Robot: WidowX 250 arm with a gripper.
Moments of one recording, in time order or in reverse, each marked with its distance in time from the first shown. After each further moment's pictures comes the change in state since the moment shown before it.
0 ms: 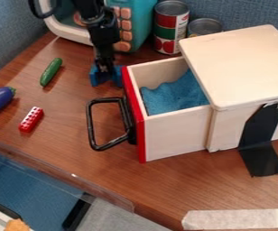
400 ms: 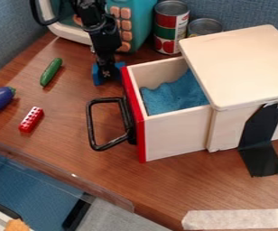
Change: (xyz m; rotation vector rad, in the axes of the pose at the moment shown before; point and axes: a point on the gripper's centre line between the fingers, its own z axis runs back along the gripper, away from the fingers) arm -0.001 -0.002 -0.008 0.003 -0.006 0.043
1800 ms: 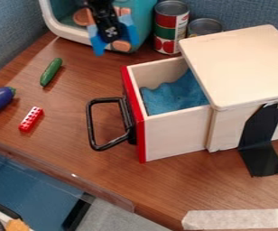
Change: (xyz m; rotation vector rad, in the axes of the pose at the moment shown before) arm 0.041 -0.074 0.140 0.049 -0.136 0.151
